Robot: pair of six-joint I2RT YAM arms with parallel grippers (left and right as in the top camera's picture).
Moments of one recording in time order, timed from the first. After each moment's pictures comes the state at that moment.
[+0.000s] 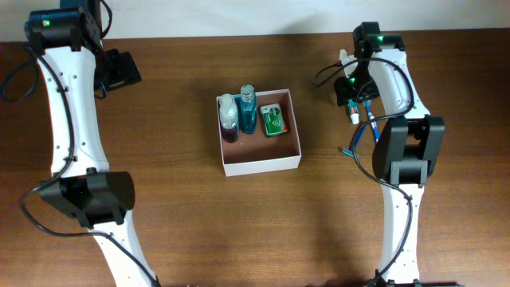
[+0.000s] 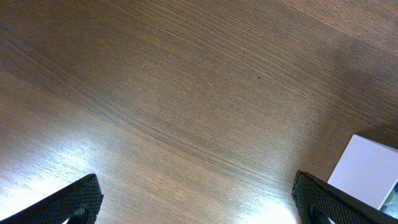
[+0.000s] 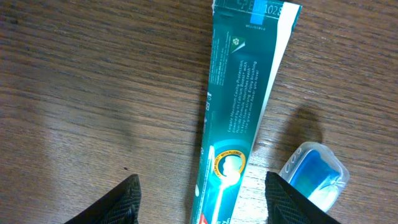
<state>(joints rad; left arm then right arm) 0.10 2.23 2.59 -1.69 -0.16 -0.31 0.00 2.58 2.37 -1.27 -0.02 -0.21</state>
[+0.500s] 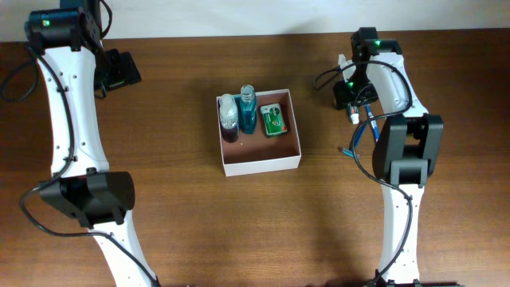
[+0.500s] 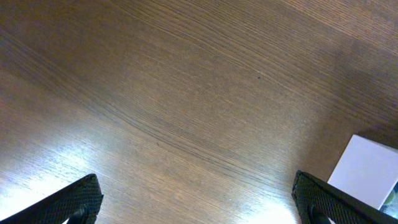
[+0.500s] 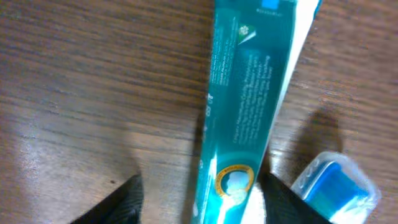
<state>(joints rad) 0.10 2.23 2.59 -1.69 -0.16 -0.31 0.00 2.58 2.31 -1.22 -0.01 -0.21</state>
